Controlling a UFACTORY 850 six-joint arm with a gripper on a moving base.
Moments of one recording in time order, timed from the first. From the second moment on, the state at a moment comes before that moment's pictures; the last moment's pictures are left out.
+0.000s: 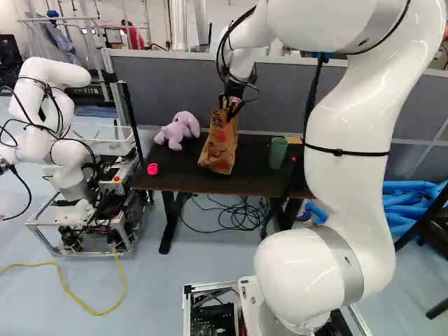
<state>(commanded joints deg) 3.5 -18.5 -78.3 9.6 -42.8 13.8</state>
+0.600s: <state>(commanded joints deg) 3.4 -21.6 -78.9 9.6 -42.8 13.8</state>
